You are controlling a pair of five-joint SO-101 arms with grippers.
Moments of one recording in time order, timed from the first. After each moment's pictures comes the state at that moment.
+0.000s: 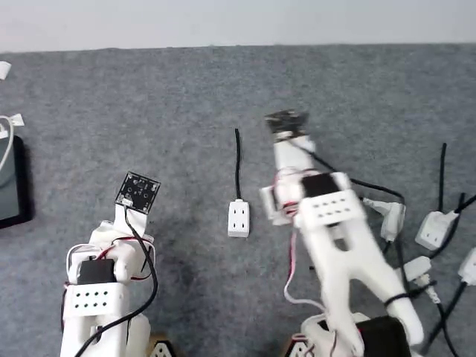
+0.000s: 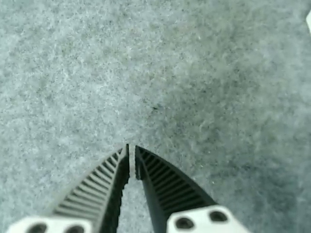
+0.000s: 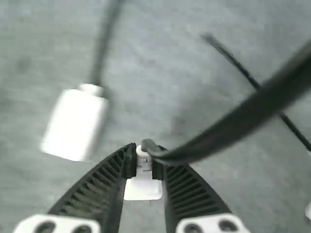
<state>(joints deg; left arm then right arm) -8.5 -59.9 80.0 53.1 -19.7 -13.1 -19.3 36.6 60.5 2.2</state>
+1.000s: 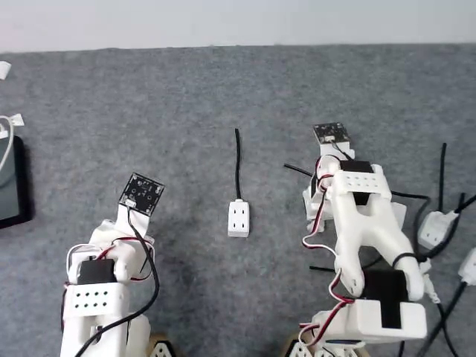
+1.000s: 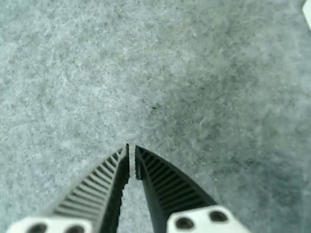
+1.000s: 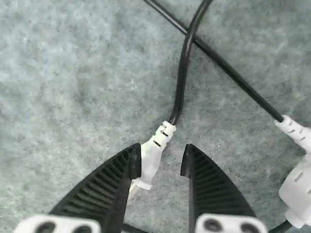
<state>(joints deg) -8.5 -59.9 80.0 53.1 -22.9 1.3 -0.6 31.6 59.8 9.5</state>
